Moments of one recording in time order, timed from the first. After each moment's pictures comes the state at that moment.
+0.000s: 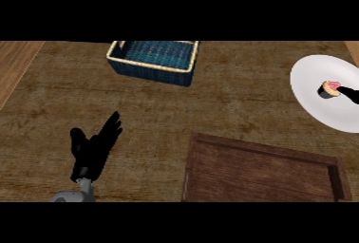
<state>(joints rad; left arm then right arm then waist) -0.03 0.08 -0.08 -1.42 0.08 0.01 0.22 -0.76 -0.65 -0.69 -0.22 0.27 -0.21 -0.61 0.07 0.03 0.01</state>
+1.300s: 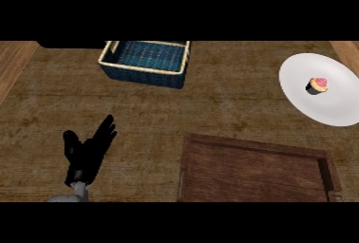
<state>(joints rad) 0.00 0.09 -0.05 -1.43 0.09 0.01 0.23 -0.42 -0.79 -0.66 -0.17 0.26 0.28 -0.85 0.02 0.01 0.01</state>
